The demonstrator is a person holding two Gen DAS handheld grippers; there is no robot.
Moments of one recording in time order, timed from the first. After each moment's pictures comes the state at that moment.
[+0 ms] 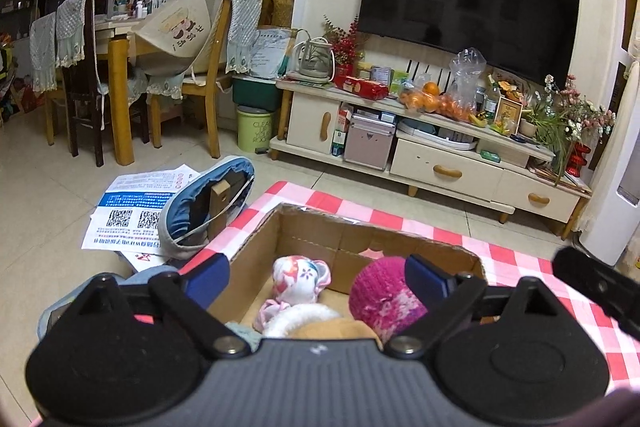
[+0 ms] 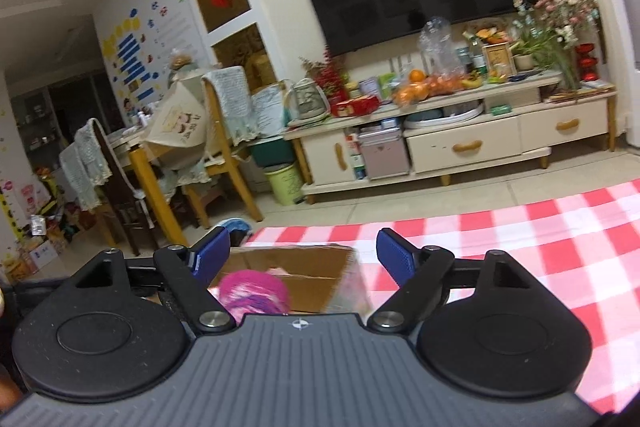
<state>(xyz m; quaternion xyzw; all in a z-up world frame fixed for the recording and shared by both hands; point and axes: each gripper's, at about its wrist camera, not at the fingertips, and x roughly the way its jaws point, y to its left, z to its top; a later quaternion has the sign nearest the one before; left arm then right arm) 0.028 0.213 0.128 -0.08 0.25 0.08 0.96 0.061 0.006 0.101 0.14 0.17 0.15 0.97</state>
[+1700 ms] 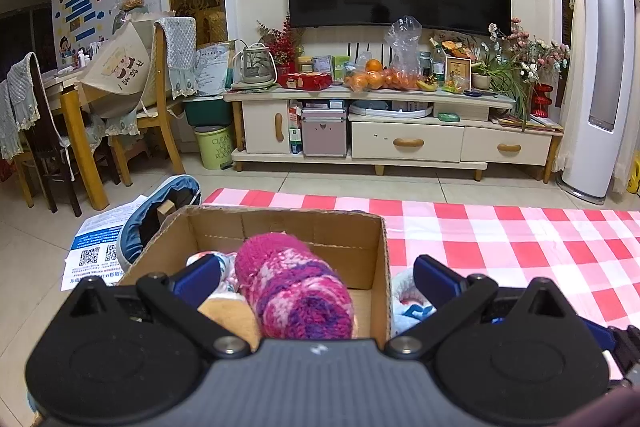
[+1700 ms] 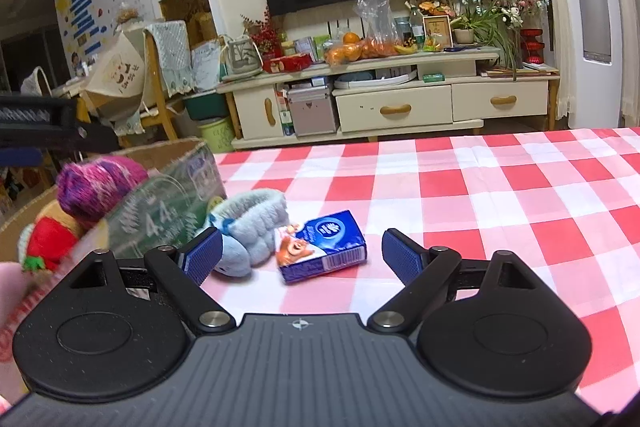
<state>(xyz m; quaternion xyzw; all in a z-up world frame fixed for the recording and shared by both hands) 0.023 0.121 0.121 0.02 0.25 0.04 0.97 0.039 -0.047 0.059 0.08 0.23 0.07 0.97</state>
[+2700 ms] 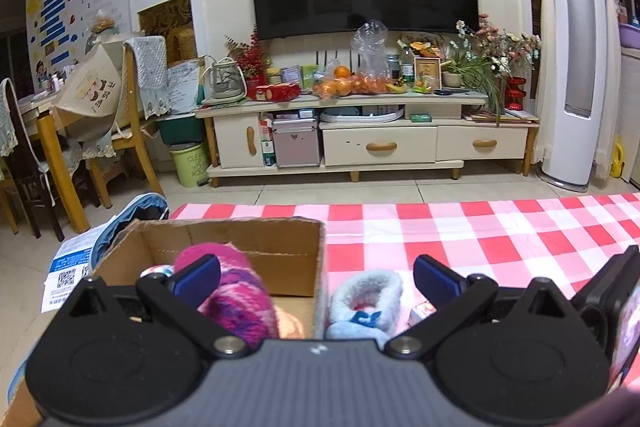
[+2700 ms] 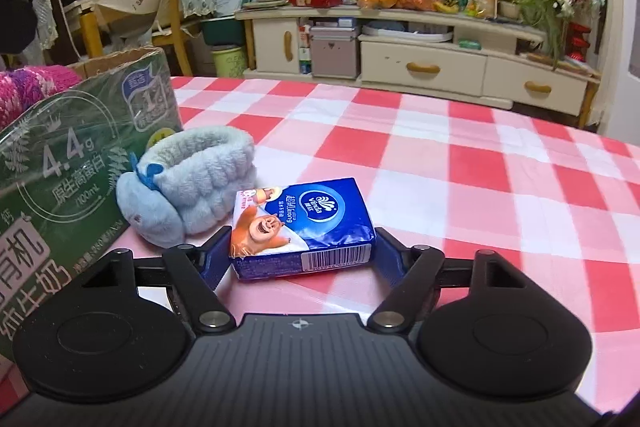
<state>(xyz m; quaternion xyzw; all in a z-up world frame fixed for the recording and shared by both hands) 0.025 0.078 0.114 0.05 0.23 0.00 0.97 0.127 -0.045 0.024 0.00 0.31 0.11 0.94</state>
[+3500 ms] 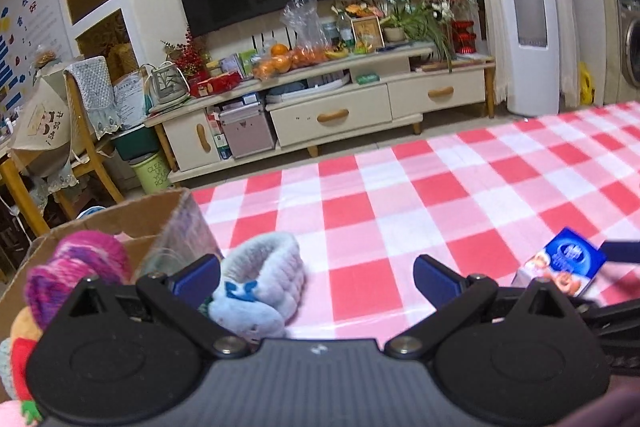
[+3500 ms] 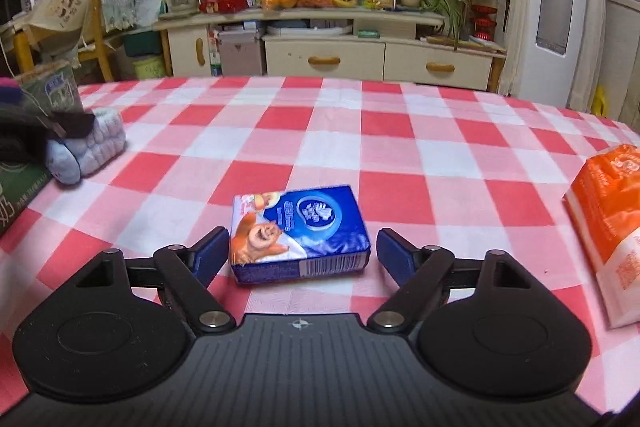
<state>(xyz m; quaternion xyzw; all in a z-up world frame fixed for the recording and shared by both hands) 0.035 -0.004 0.059 0.14 0.26 -0.05 0.95 0.040 -0.154 0.022 0.02 0.30 0.00 0.95</state>
